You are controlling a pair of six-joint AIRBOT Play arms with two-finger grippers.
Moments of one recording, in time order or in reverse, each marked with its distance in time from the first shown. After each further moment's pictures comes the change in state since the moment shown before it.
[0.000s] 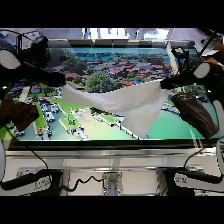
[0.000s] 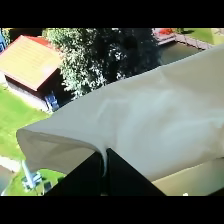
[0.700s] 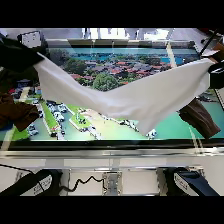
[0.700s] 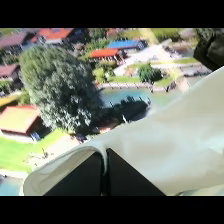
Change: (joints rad) left arm 0.000 0.226 0.525 -0.174 -0.460 -0.068; right arm 0.000 0.484 0.333 -0.110 0.523 -0.063
